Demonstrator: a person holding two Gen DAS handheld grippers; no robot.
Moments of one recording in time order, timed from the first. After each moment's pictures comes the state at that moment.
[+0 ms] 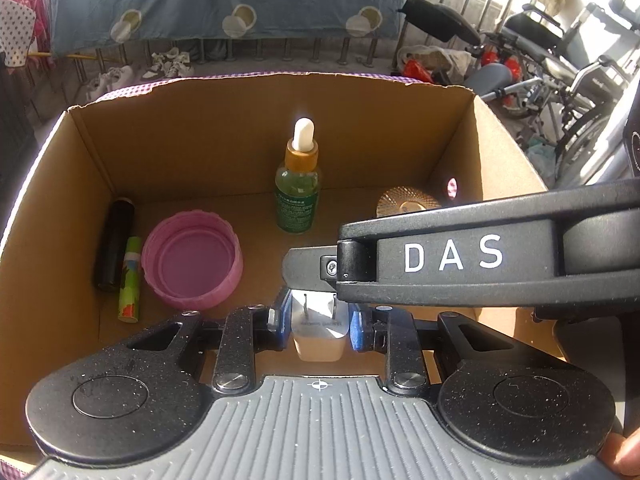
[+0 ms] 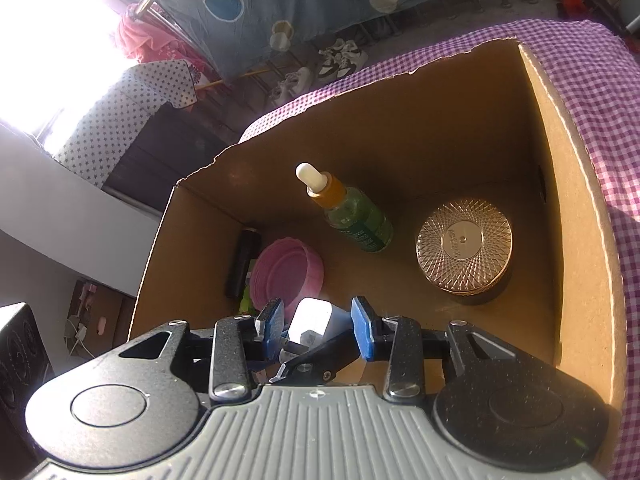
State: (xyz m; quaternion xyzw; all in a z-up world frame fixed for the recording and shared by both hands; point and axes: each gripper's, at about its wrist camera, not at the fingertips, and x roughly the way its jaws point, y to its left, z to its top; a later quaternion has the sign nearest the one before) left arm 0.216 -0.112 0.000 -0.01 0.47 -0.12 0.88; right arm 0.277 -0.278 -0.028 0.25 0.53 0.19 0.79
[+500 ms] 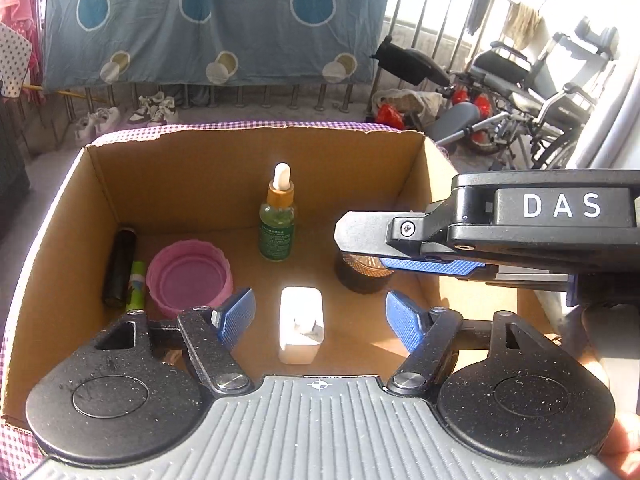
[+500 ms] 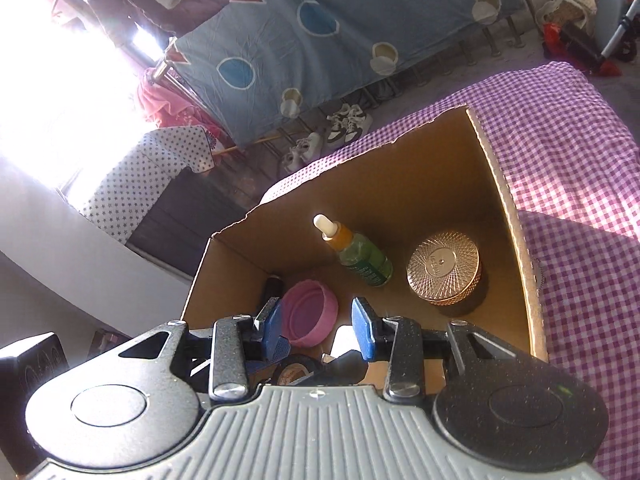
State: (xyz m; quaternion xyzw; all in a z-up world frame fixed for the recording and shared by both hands) left arm 0.177 -0.108 0.027 -0.02 0.39 -0.15 0.91; right arm 0.212 -0.311 0.019 0.30 0.41 0.17 0.85
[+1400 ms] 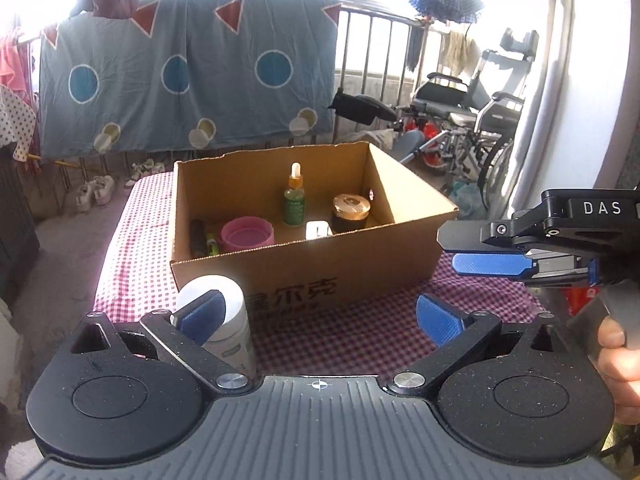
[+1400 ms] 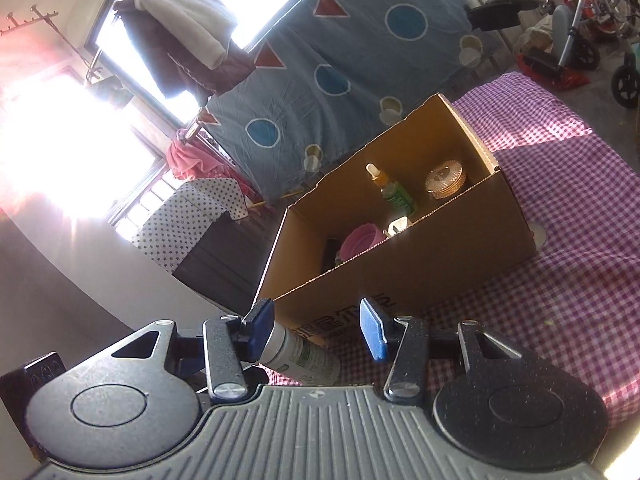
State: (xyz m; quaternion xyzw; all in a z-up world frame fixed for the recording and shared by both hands) left arm 0.035 -0.040 0.049 0.03 0.30 -0.20 0.93; right arm 0.022 -0.276 0.048 0.34 0.34 0.15 0.87
